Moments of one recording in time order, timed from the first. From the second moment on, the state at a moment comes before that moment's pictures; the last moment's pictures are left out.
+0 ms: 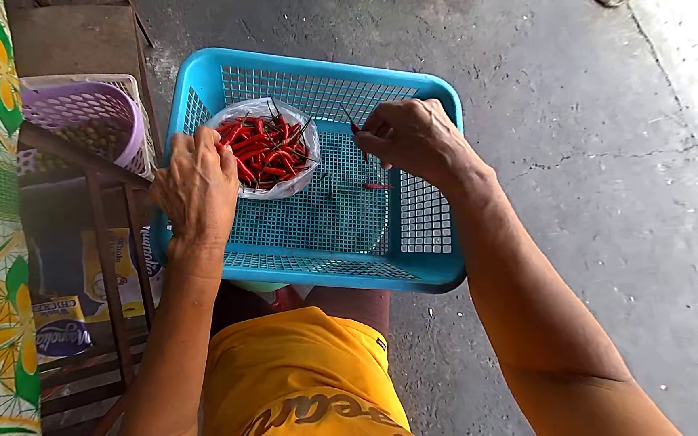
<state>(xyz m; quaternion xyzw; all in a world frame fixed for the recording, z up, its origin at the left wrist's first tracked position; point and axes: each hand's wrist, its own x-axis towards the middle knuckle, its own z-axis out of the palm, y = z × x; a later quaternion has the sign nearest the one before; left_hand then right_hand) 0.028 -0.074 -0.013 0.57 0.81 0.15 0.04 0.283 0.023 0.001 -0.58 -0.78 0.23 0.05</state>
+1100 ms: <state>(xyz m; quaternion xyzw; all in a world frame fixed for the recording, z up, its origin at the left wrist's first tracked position) 0.043 -0.053 0.003 0.78 0.59 0.18 0.10 0.297 0.032 0.012 -0.48 -0.82 0.29 0.08</state>
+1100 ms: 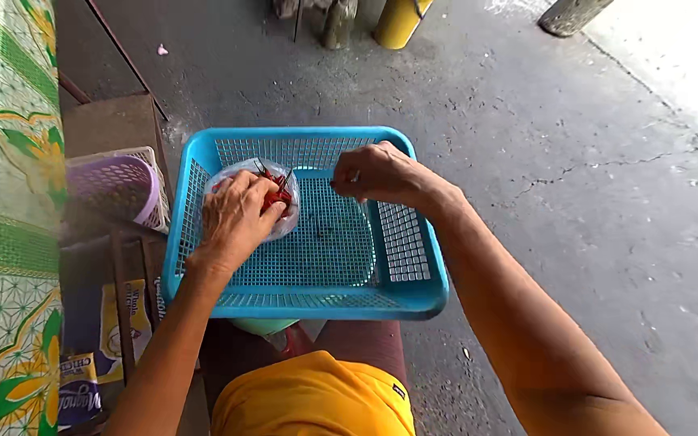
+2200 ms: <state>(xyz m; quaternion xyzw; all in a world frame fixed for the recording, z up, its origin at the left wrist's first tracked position) 0.012 0.026 0.021 0.73 0.64 0.07 0.20 0.257 0.074 -0.028 -0.47 -0.82 0.31 -0.14</state>
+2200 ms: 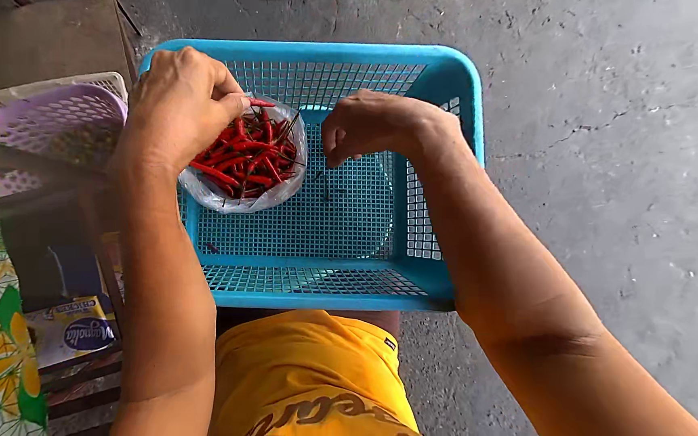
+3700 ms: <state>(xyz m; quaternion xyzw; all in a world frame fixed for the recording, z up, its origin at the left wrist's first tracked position) -0.001 -0.117 -0.027 0.63 0.71 0.30 0.04 0.272 -0.004 -0.047 -0.47 -0.83 0.28 -0.15</state>
